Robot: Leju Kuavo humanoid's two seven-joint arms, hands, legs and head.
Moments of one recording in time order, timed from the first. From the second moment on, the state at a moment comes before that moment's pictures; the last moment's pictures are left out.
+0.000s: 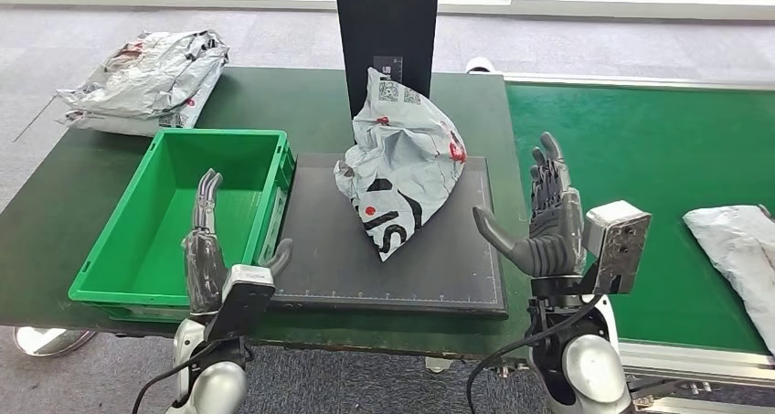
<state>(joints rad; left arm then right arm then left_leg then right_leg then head) -0.02 -0.06 -0.30 -1.66 -0.69 0.45 -0.09 -0.15 -0.02 0.38 -1.79 -0.07 -0.27 -0.16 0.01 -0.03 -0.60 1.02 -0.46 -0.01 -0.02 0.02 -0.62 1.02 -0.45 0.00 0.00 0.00</state>
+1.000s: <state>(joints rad) -0.75 -0.27 -0.63 -0.64 -1.16 0.13 0.03 -0.18 0.07 0.41 -1.79 -0.07 -0.35 -0.16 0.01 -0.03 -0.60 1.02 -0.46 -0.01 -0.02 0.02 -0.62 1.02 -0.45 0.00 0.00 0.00</state>
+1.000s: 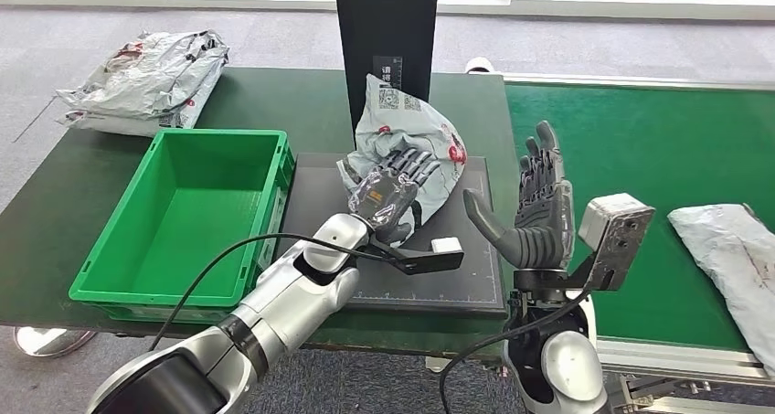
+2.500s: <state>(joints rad) -0.86 -0.25 -0.75 -0.35 -1.14 -0.08 0.07 -0.18 0.07 0.42 -1.76 -0.08 -0.27 -0.17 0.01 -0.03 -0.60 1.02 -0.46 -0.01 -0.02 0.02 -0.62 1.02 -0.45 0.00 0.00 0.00</state>
